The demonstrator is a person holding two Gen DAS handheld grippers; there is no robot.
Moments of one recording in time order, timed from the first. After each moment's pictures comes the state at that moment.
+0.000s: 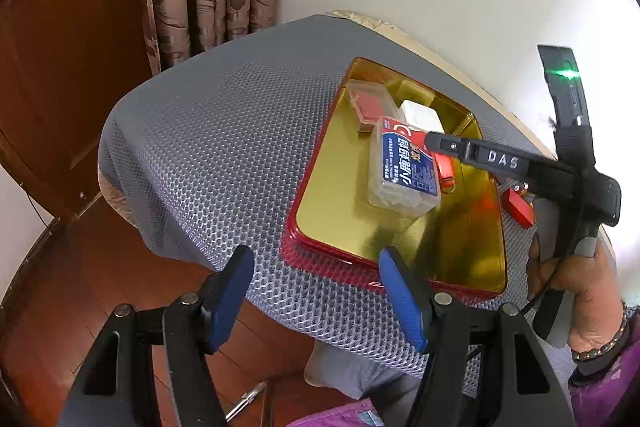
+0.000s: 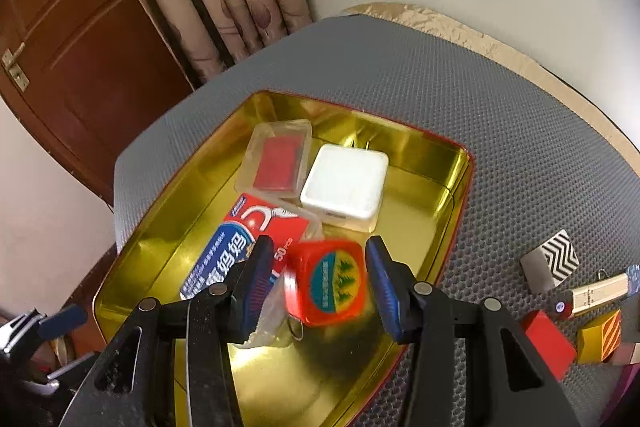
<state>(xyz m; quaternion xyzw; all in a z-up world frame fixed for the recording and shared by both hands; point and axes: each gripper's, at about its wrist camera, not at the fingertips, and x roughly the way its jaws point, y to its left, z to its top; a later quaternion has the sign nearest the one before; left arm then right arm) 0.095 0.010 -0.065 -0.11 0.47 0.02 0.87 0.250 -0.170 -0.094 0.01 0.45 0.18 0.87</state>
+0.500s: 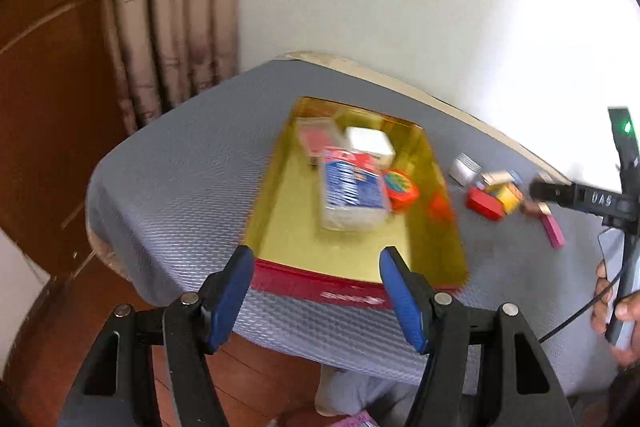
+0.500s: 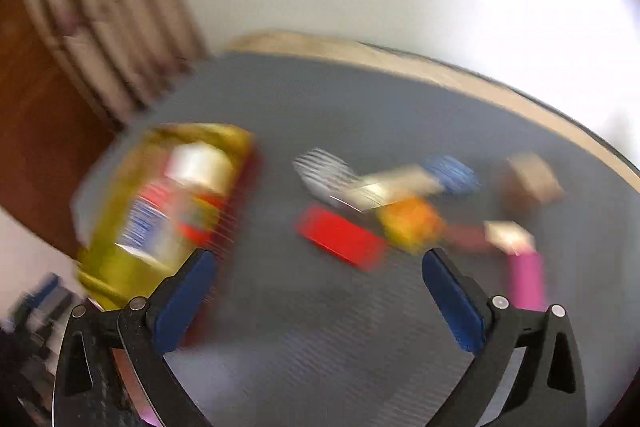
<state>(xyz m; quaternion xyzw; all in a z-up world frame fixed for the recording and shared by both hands) 0.073 -0.029 -0.044 -0.04 0.40 -0.04 0.91 0.153 -0.326 -0.053 0.07 0.45 0.00 0.89</state>
